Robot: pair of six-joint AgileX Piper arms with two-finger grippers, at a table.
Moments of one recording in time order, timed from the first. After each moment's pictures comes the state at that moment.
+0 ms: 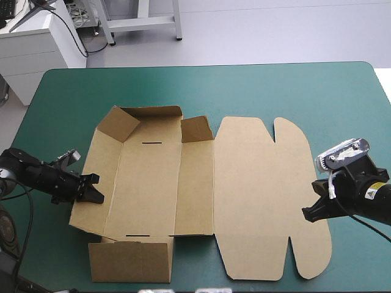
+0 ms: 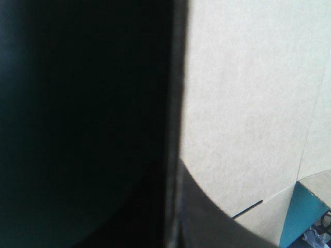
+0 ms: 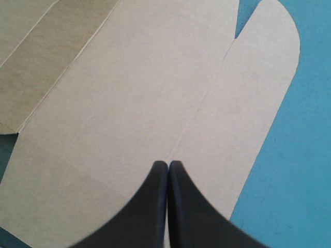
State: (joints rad) left arm 0.40 1.64 -0.93 -0.65 1.23 0.68; right arm 0.10 0.82 -1.08 0.26 1.19 -0.39
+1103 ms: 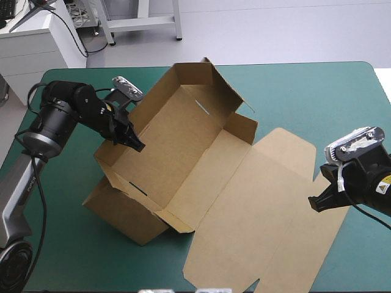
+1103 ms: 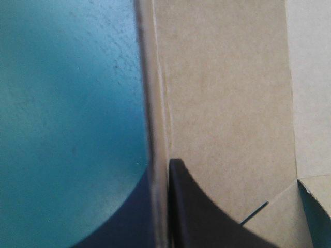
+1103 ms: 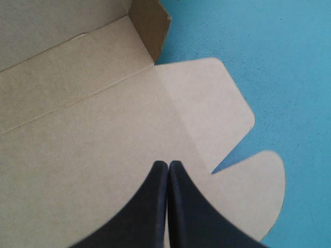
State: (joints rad) left arm -0.30 1.56 -1.58 -0.10 1.23 0.49; right arm 0.10 0.81 -1.17 0.22 1.15 -0.39
